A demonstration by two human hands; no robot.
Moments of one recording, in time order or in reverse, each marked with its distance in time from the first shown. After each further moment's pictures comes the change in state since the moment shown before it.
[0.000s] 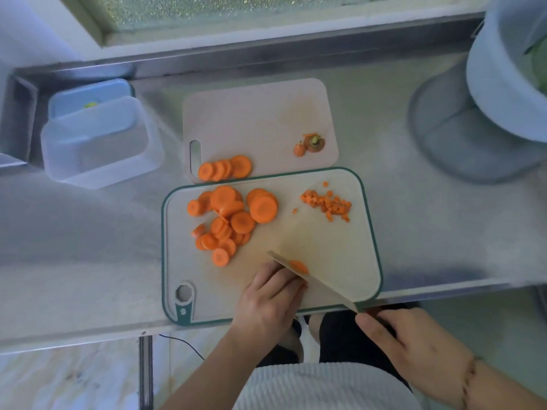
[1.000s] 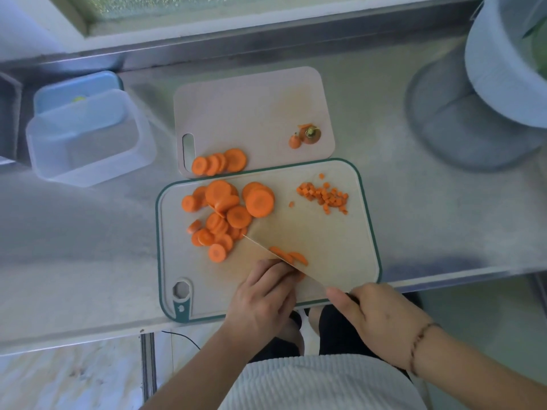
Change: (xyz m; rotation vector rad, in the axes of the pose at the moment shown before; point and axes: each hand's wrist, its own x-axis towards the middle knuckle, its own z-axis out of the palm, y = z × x) left_hand -0.003 -0.006 -0.007 -0.012 -0.051 0.047; right_hand 0.022 -0.037 0.000 -0.042 -0.083 0.054
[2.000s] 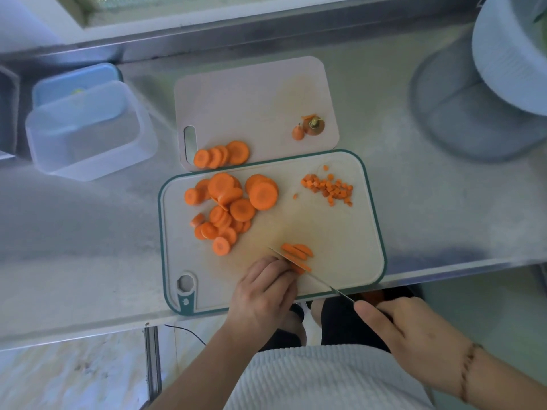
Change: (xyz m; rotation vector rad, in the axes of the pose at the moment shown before) left_hand -0.008 -0.003 0.001 -0.009 0.066 -0.052; right_hand -0.026 0.019 0.008 0.103 0.027 0.014
